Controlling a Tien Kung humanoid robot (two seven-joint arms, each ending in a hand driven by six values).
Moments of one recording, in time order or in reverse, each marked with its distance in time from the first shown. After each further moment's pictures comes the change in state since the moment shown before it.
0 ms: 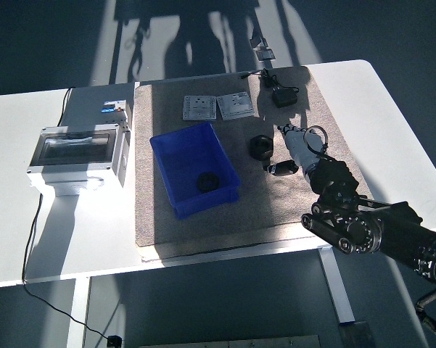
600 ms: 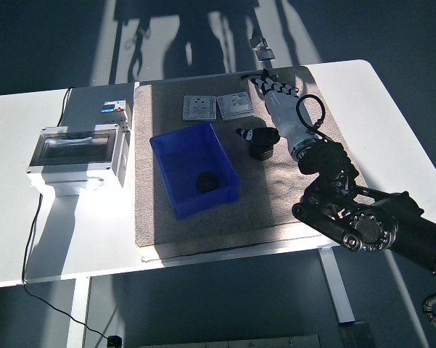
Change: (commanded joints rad) left arm -0.001 -0.001 0.009 0.000 -0.001 -0.007 0.009; right arm -0.020 -0.066 0.159 0.315 -0.088 -0.101 -0.009
